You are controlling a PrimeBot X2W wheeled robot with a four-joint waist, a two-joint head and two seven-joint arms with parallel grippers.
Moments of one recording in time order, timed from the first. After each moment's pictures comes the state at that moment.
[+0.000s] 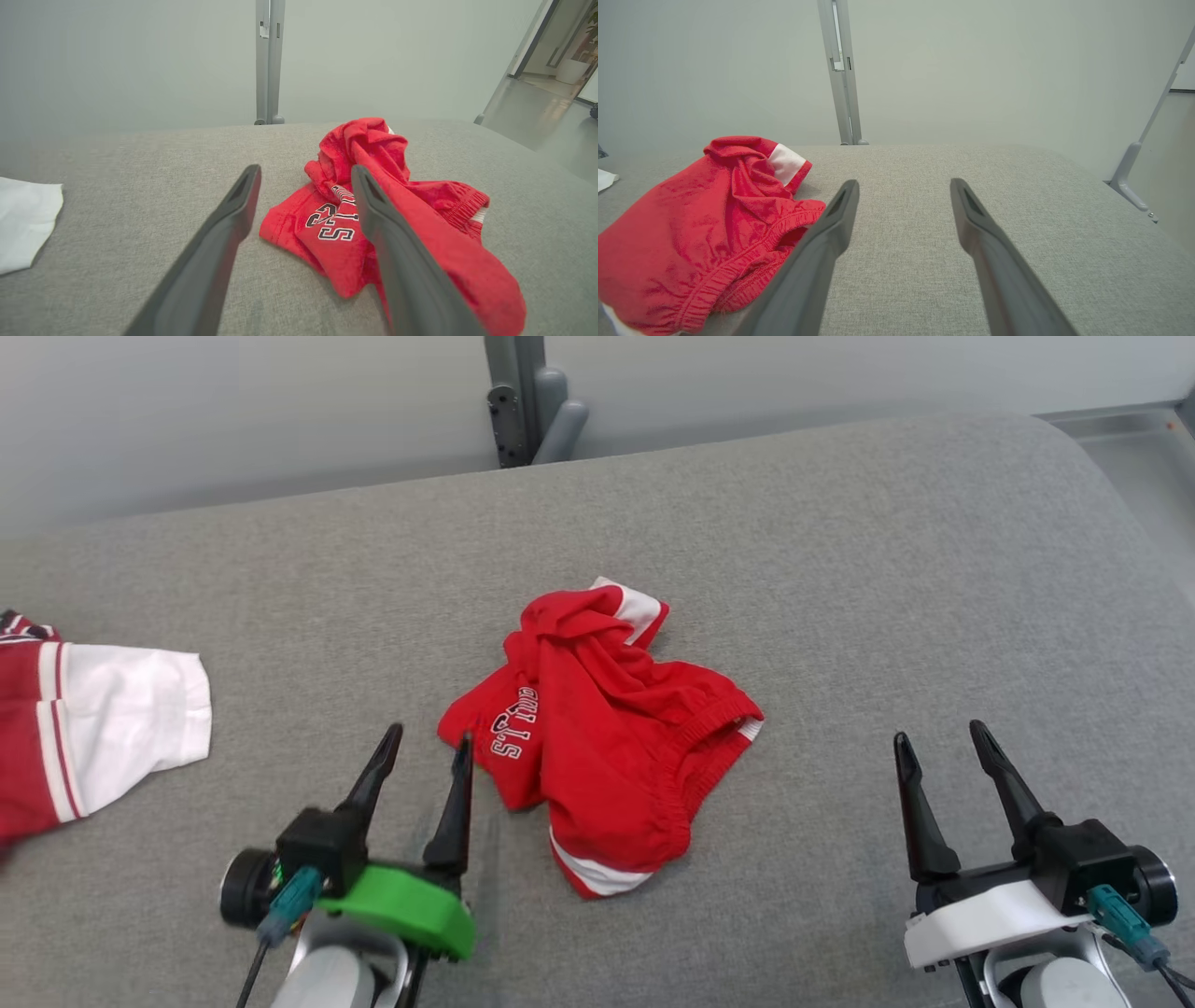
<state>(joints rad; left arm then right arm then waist) -0.23 0.13 -0.38 0.33 -0.36 0.01 -0.26 0.00 -0.05 0.01 0.06 0.06 0.13 -0.26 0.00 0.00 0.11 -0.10</state>
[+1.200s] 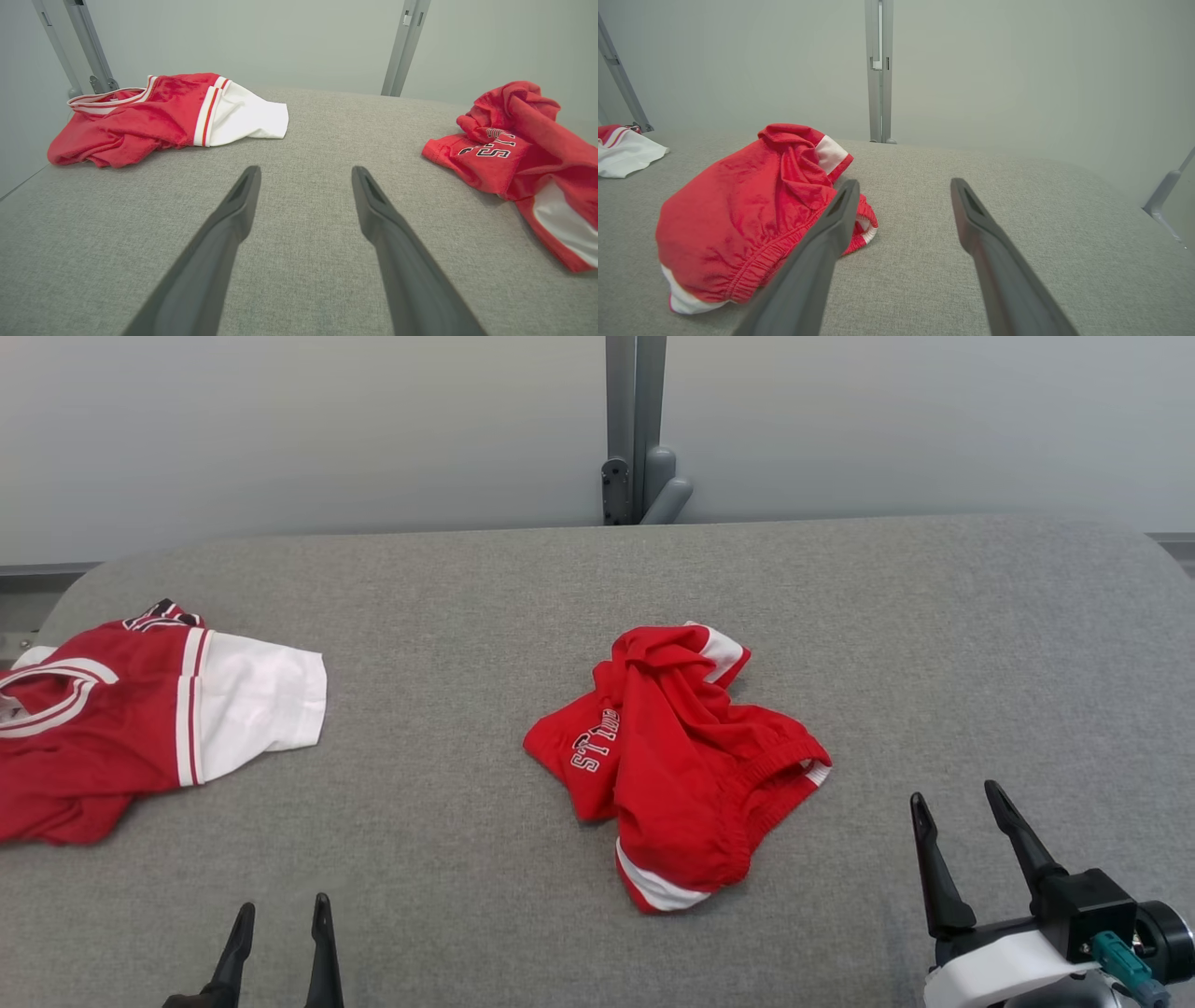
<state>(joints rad) 0.17 0.06 0.03 0.18 -0.18 -0.08 -0.26 0.09 -0.07 -0.02 0.08 0.02 0.13 -0.26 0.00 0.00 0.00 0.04</state>
